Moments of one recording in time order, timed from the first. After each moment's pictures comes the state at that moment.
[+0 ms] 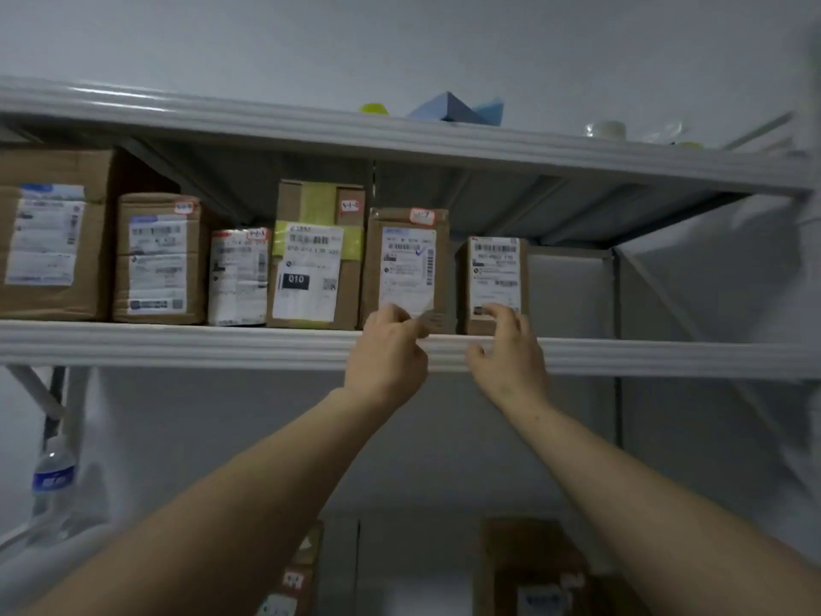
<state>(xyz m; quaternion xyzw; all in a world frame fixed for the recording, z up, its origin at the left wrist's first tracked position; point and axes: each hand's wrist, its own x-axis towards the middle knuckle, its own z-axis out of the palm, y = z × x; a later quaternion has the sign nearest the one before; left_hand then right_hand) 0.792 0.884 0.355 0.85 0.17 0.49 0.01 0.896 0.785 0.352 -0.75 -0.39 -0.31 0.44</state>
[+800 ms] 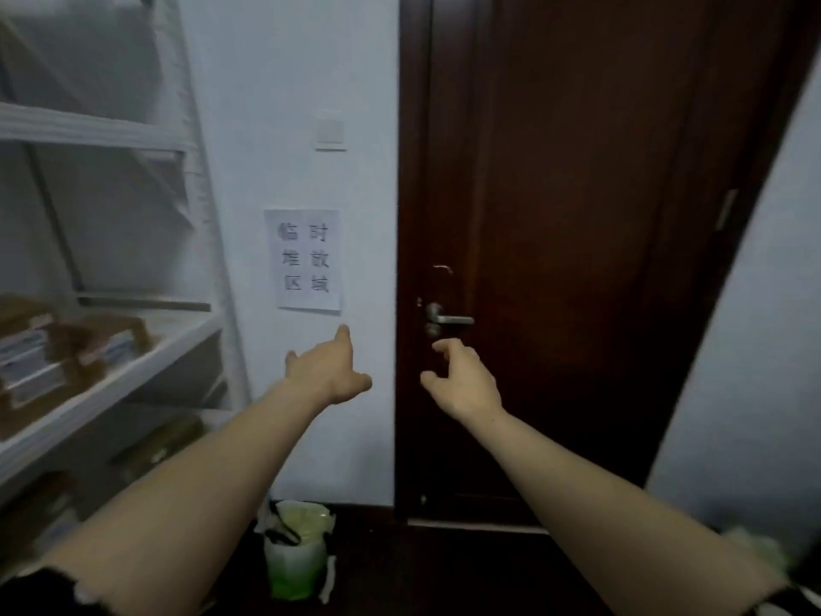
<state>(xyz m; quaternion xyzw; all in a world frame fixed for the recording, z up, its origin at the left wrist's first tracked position) 0.632 0.518 0.121 0.96 -0.26 -0.01 0.11 0.516 0.379 0.104 -0.90 0.24 -0.20 0.31</state>
